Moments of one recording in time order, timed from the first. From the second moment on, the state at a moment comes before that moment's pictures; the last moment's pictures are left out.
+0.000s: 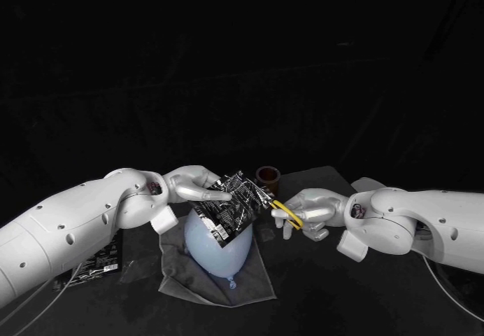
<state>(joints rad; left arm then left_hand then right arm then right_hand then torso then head) 1.29 -0.43 0.02 1.07 -0.56 0.41 0.06 1.46 -0.02 0.60 0.11 0.04 0.90 0.14 0.37 0.51 1.35 0.08 0.12 0.15 1.36 0.01 0.30 0.40 0.17 1.34 0.08 0.37 0.12 1.29 -1.25 -0.19 1.82 -0.45 -0.05 -0.03 1.20 0.00 -0.24 0.29 0.05 0.89 0.11 0.41 0.95 1.30 0.04 0.24 0.46 1.47 -0.03 1.42 1.28 0.07 1.44 0.09 1.36 1.31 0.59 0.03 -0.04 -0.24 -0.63</state>
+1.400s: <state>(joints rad) 1.29 -0.44 0.02 1.10 -0.60 0.44 0.08 1.46 -0.02 0.60 0.11 0.04 0.90 0.14 0.37 0.51 1.35 0.07 0.12 0.15 1.36 0.01 0.30 0.40 0.17 1.34 0.08 0.37 0.12 1.29 -1.24 -0.19 1.79 -0.44 0.00 -0.01 1.16 -0.10 -0.19 0.29 0.05 0.74 0.18 0.29 0.88 1.07 0.13 0.09 0.35 1.44 0.05 1.37 1.17 0.08 1.34 0.16 1.20 1.31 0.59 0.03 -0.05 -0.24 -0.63</state>
